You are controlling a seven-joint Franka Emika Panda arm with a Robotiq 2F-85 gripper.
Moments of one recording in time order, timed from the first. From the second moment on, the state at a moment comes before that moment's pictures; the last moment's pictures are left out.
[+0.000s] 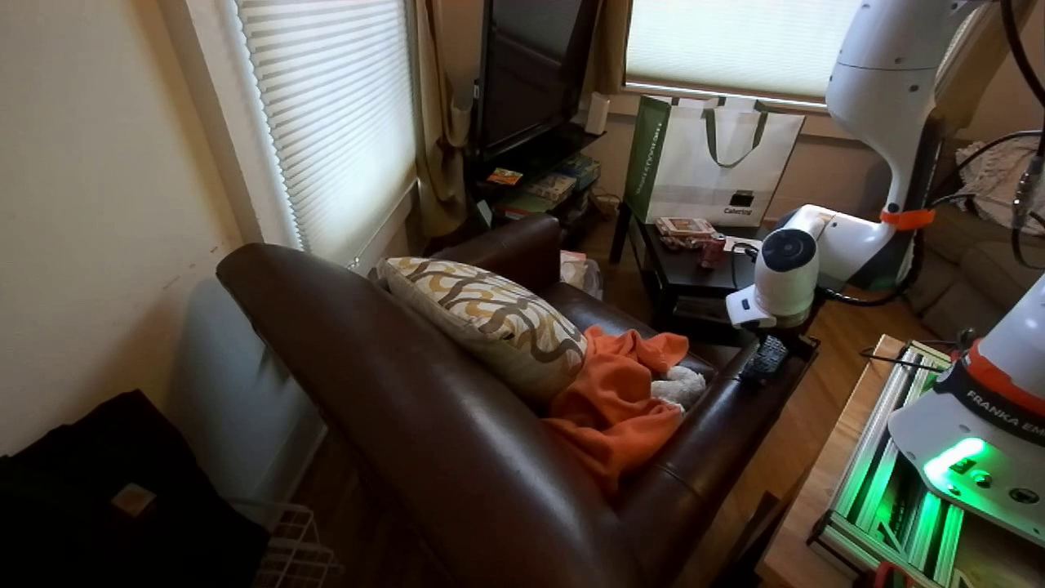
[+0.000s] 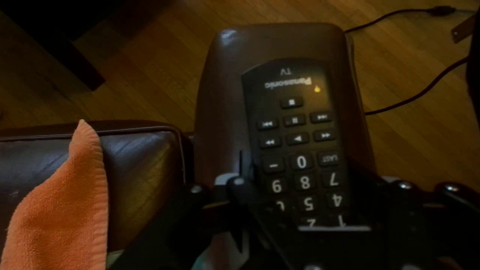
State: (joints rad) arm -0.12 0.55 -0.20 -2.63 -1.82 2.68 0.01
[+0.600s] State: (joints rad) arm -0.20 0.45 -0.30 -2.64 -1.84 2.87 -0.06
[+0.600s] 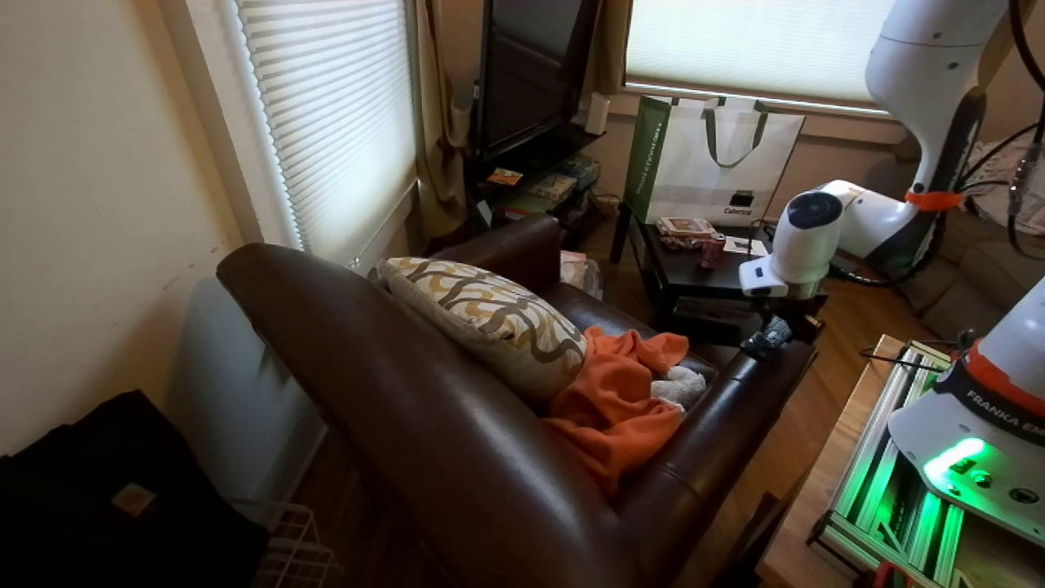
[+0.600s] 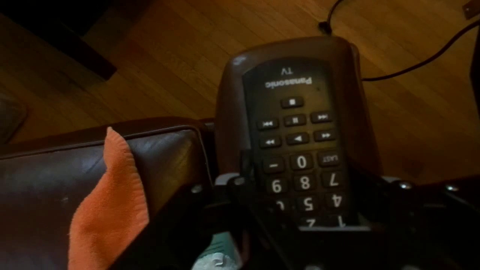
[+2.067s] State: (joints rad) arm -0.45 0.31 -0.09 -2.61 -0.88 2.93 -0.90
